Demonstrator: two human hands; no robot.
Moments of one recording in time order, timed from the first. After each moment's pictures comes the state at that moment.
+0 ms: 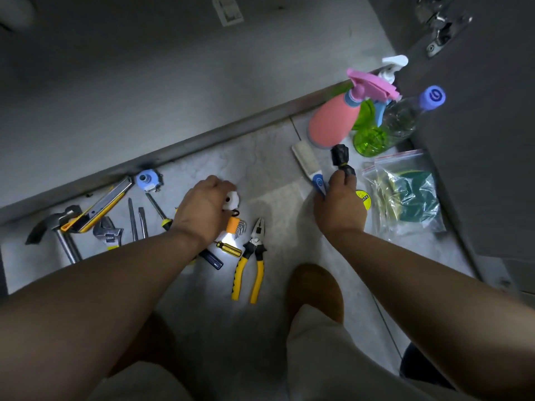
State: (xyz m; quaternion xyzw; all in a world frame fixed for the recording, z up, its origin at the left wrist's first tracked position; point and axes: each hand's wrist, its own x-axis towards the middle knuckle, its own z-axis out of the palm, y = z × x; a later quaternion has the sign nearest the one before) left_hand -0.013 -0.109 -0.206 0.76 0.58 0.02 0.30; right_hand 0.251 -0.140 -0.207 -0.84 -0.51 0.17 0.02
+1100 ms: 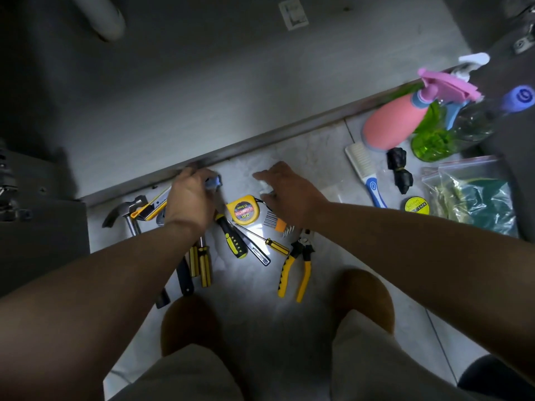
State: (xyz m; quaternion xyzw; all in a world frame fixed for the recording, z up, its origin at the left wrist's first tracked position) left_hand -0.109 -0.098 -0.188 0.64 0.72 0.08 0.24; right_hand 0.113 -0.089 -0.201 -0.53 -0.76 0.37 0.07
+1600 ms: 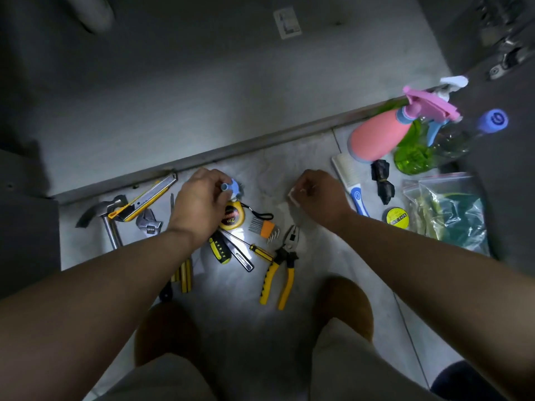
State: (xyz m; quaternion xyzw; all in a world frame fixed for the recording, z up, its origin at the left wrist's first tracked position) left_hand -0.072 -0.102 -0.182 0.64 0.69 0.15 0.30; right_hand 0.182 -0.090 -0.206 -0.68 -0.63 0.35 0.14
